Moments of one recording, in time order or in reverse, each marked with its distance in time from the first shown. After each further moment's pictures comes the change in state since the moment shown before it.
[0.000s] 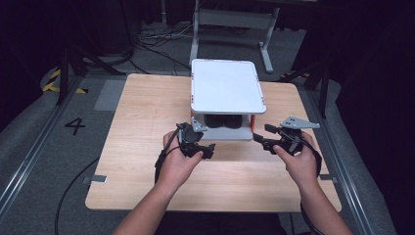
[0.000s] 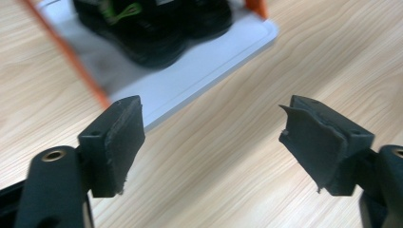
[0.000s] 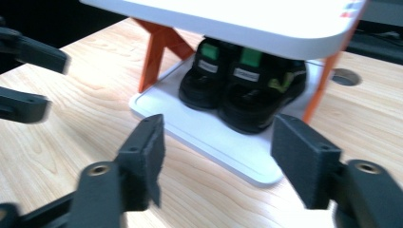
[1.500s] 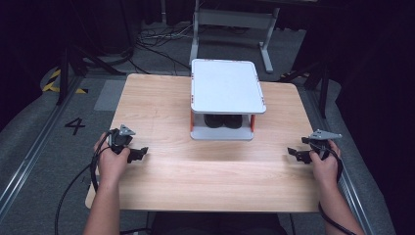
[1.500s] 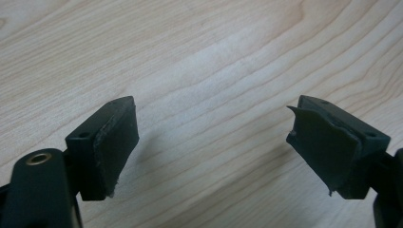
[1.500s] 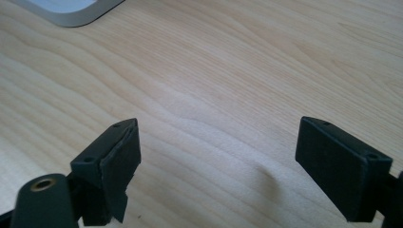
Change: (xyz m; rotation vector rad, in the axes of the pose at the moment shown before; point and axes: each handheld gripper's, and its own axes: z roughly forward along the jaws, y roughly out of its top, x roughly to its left) left arm 0.180 -0.137 -0.001 0.085 0.067 -0.075; right arm -0.142 -0.111 -0.008 0.201 -0.142 -0.027
